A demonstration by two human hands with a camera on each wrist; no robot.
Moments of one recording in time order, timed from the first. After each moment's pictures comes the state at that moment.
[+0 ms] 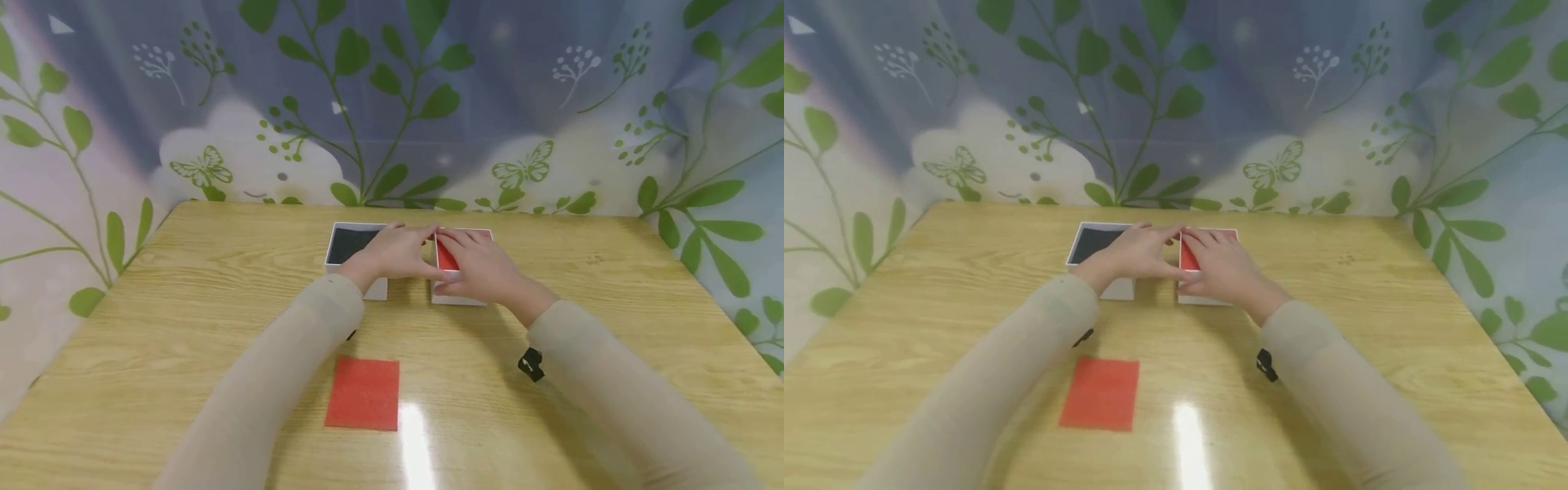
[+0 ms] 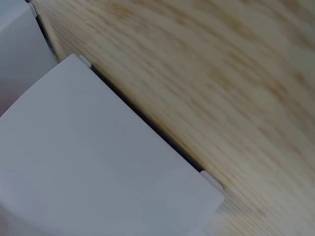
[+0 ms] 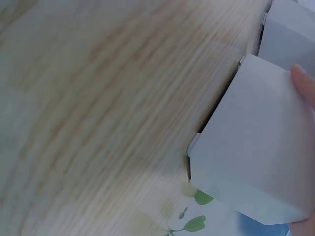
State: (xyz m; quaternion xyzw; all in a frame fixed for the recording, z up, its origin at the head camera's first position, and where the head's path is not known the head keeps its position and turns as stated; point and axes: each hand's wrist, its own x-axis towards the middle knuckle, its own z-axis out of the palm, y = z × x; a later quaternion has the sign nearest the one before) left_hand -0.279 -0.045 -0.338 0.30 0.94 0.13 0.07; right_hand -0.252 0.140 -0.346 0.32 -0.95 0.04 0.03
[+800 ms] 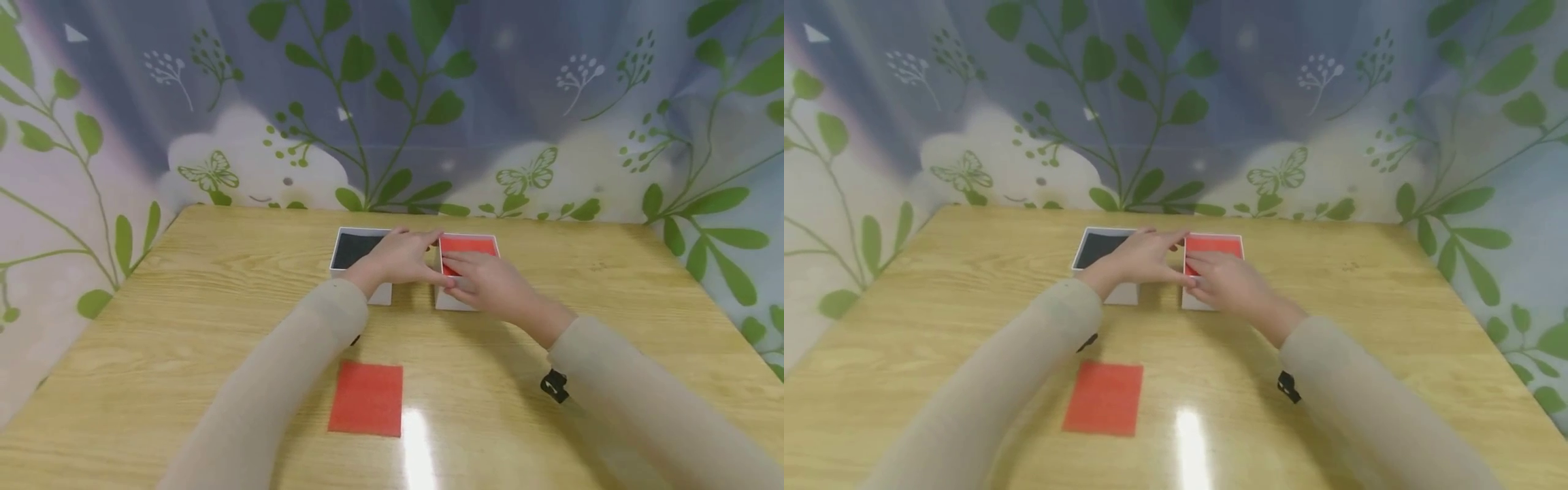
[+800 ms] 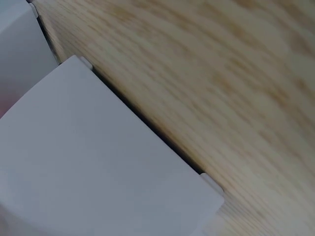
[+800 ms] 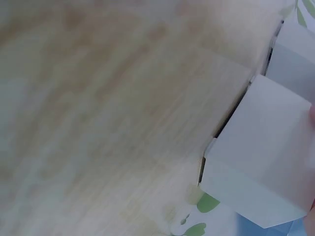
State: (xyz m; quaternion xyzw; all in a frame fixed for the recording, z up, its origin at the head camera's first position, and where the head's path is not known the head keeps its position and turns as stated) left_hand -0.280 -0.046 -0.340 0.30 0.95 0.12 0.06; right_hand -0.237 0.148 -0.348 0.40 -0.91 0.08 0.10
